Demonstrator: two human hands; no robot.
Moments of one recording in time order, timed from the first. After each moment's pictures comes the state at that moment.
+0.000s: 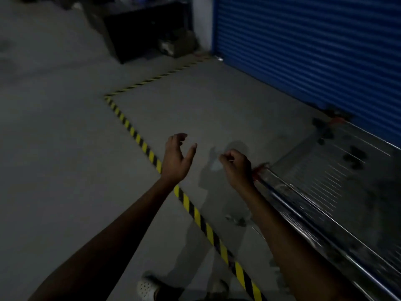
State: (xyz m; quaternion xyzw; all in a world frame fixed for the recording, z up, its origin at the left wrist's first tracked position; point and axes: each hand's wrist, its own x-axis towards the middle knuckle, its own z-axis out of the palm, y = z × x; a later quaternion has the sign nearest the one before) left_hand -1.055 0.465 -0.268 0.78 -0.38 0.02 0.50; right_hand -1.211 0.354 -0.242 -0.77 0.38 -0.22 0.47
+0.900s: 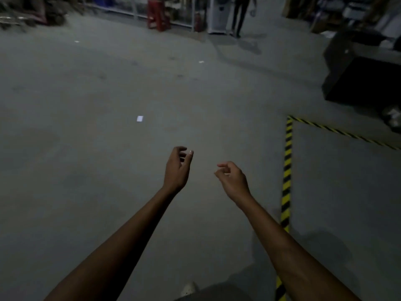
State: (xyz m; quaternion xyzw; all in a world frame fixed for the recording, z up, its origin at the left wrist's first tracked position) left_hand -0.878 1.030 -0.277 0.80 0.15 0.18 0.55; right_hand -0.857 0.847 -0.261 -0.86 -0.03 0.09 0.50
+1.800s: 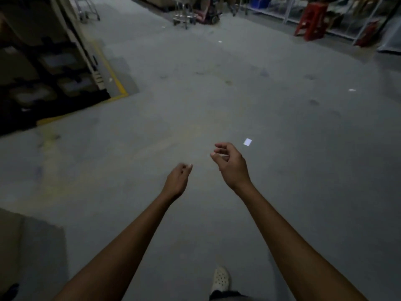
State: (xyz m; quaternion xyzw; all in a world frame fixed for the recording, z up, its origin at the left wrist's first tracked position) left_hand -0.765 1.561 -0.307 0.74 0.46 0.16 0.47; right_hand -0.628 1.445 -0.226 -0.73 -0.32 0.24 0.55
